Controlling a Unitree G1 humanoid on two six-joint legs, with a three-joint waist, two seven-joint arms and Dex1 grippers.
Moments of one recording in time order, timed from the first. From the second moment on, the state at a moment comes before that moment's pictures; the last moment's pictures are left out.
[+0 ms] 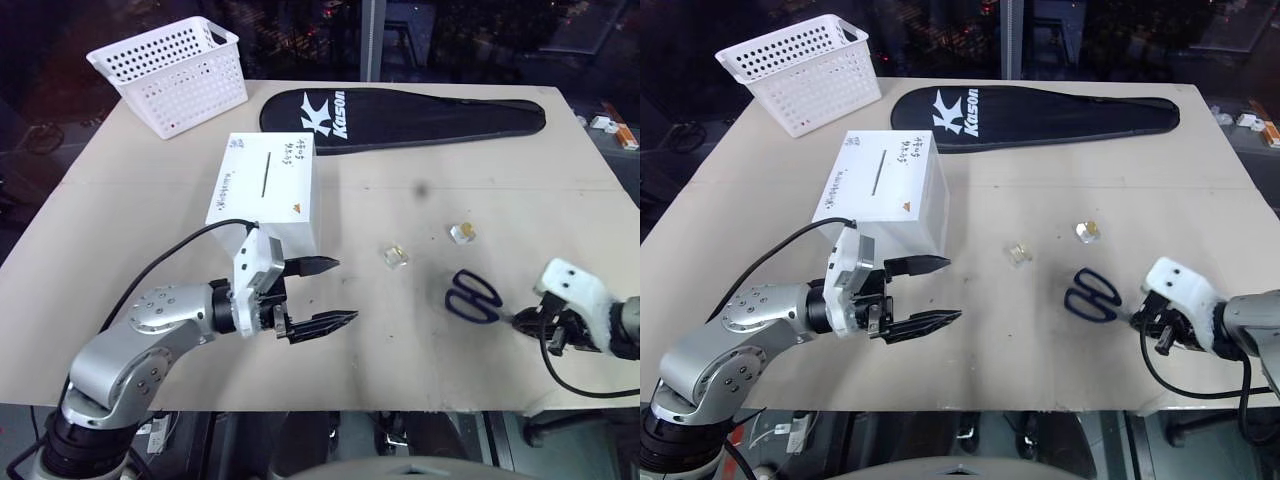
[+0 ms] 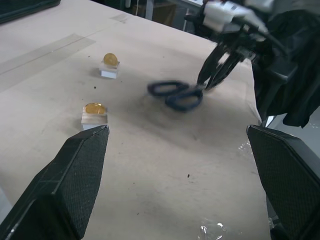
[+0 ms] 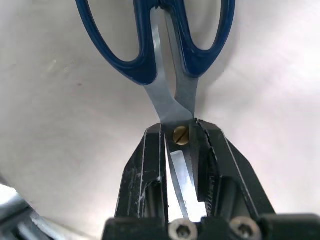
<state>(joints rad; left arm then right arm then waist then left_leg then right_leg) -0.09 0.75 0.06 -0.62 -0.79 0.64 -0.88 0.07 -0.99 -0.28 -0.70 0.21 1.25 0.95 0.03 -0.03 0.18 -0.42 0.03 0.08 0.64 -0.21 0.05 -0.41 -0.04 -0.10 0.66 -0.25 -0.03</state>
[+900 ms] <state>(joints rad) -0.19 0.73 0.03 -0.55 -0.79 0.65 -0.89 -0.46 -0.46 -0.22 -0.57 0.24 1.50 0.45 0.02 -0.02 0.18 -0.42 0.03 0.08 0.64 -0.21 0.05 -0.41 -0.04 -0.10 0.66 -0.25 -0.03</state>
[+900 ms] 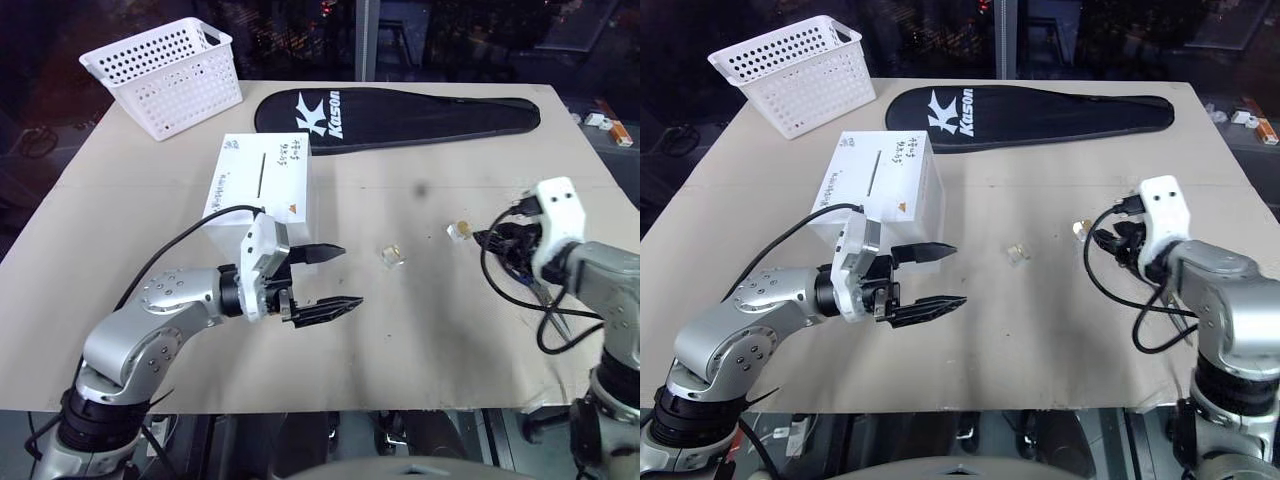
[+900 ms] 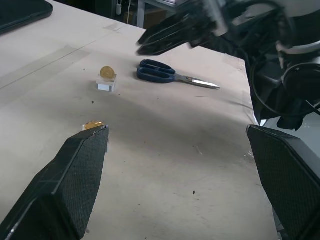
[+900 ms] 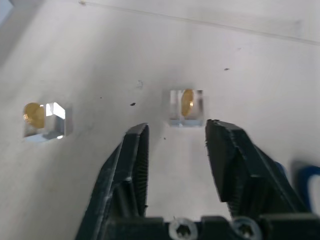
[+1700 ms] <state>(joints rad) -0.14 0.67 0.08 -0.64 -0.79 0.63 -0.72 -0.53 -0.47 -0.09 -0.29 0.25 1.27 0.39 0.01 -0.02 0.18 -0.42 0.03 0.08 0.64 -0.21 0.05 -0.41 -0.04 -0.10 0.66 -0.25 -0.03</state>
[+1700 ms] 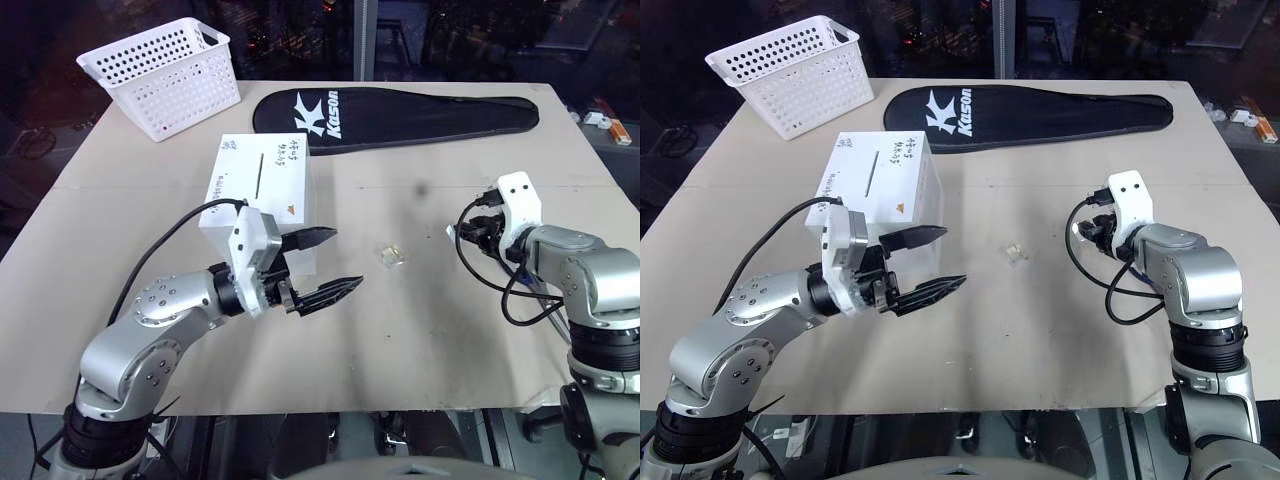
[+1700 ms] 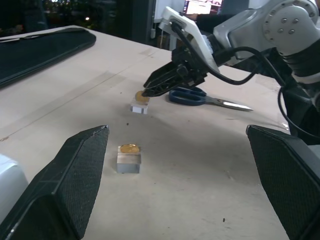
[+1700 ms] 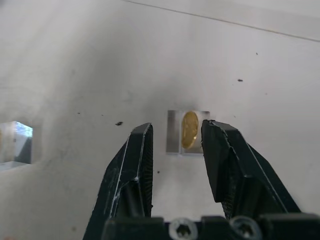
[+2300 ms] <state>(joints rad) -0.28 0.81 0.19 -0.63 -0.99 0.79 -0.73 -0.56 -0.47 -0.07 -0.24 0.26 1.24 0.38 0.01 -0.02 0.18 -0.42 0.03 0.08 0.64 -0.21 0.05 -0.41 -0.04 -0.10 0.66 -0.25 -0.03</state>
